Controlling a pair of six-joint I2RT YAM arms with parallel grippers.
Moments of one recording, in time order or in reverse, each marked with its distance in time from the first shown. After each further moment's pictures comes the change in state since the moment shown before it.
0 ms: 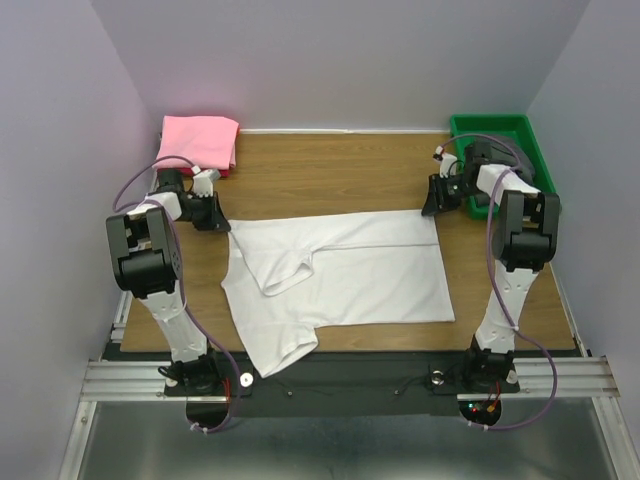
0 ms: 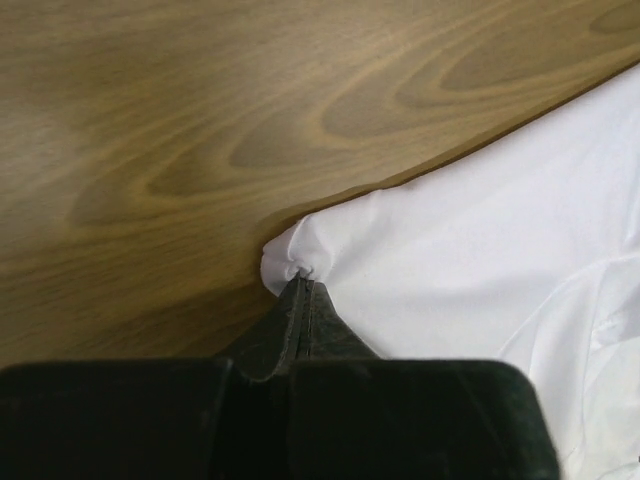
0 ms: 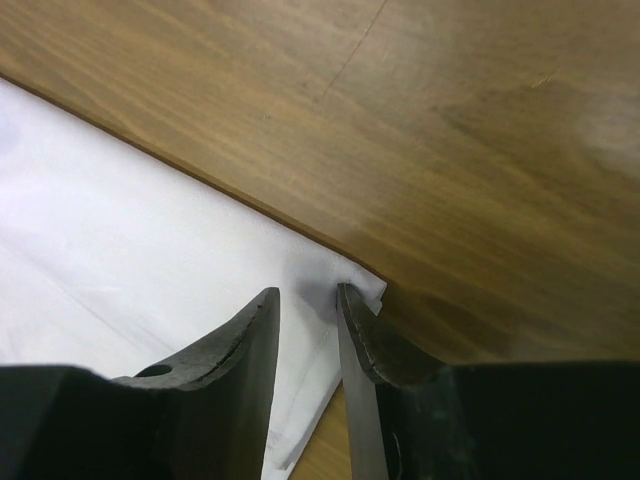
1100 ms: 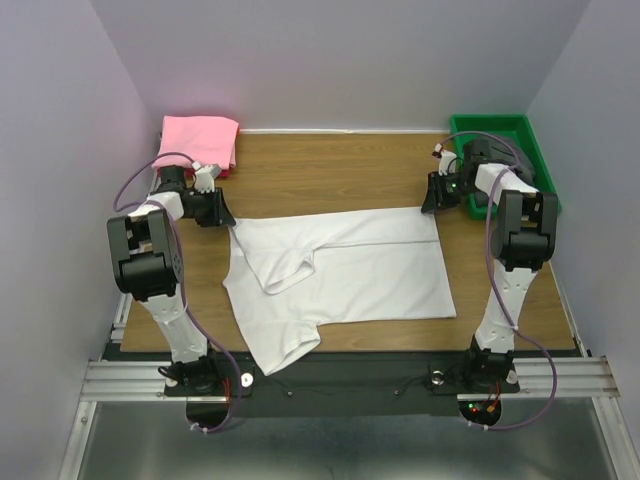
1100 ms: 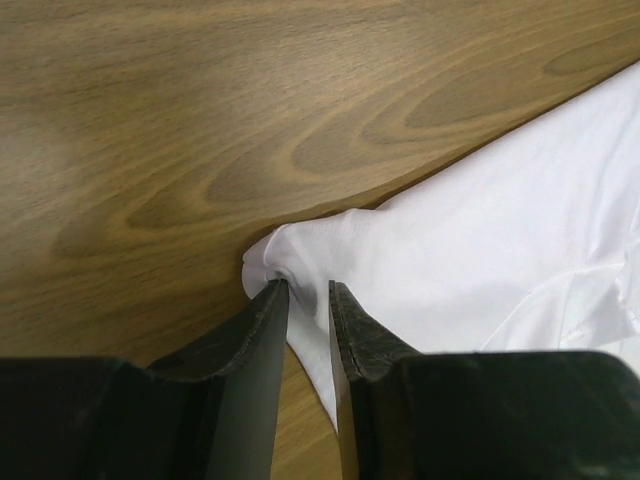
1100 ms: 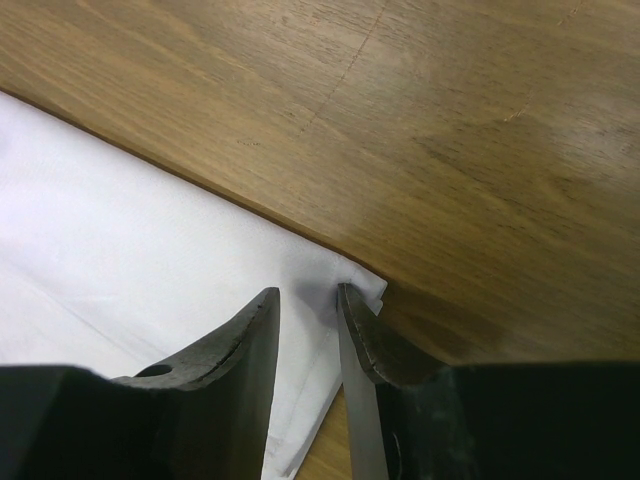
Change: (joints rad) left arm -0.017 -0.008 0.010 0.045 0.013 -0.072; right arm 0.015 0.014 0.025 0.032 0.029 0.011
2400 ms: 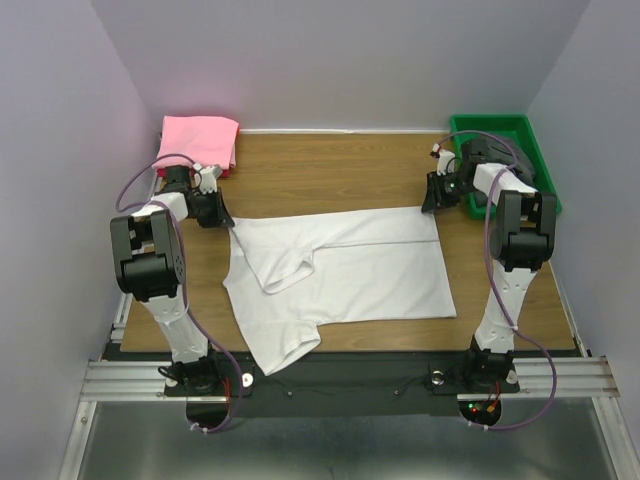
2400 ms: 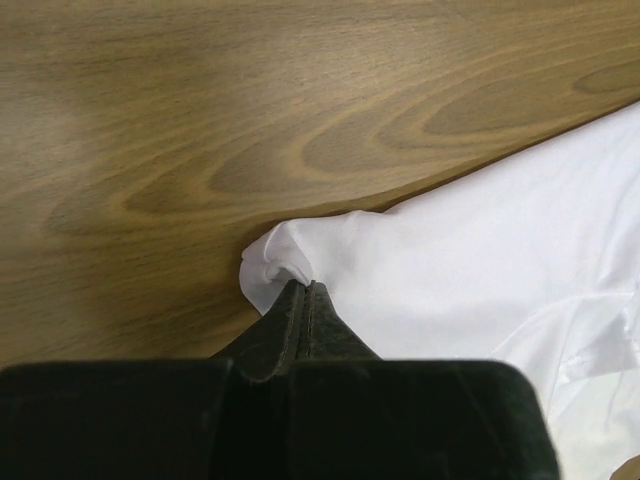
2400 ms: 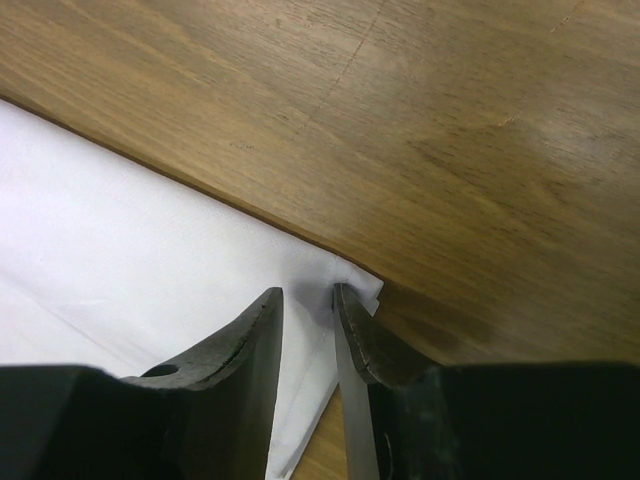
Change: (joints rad) left arm -0.034 -0.025 -0.028 0.023 -0.107 -0.090; right arm 0.004 -0.002 0.000 0.004 0.037 -0.010
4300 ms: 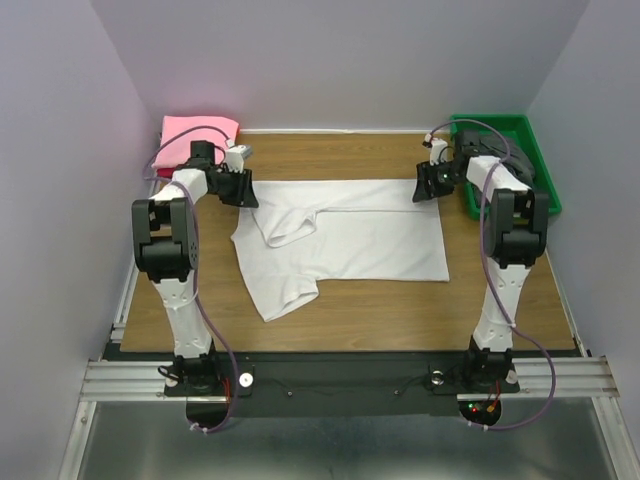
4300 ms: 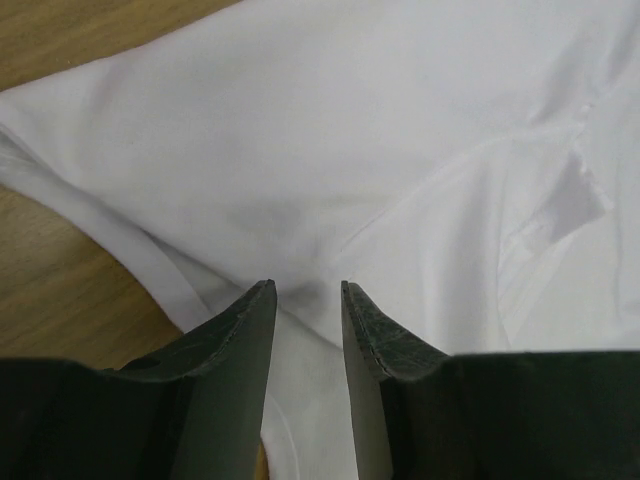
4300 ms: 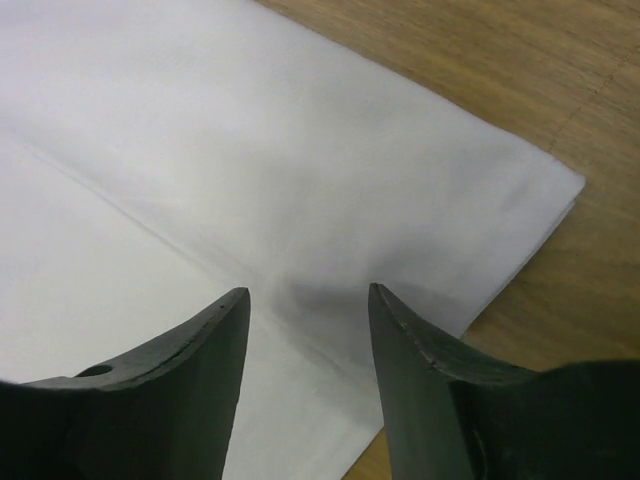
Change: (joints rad) left arm -0.134 0.188 0.313 -0.105 0.072 0.155; right arm 0.045 0.062 0.138 0.000 -0.037 -0.003
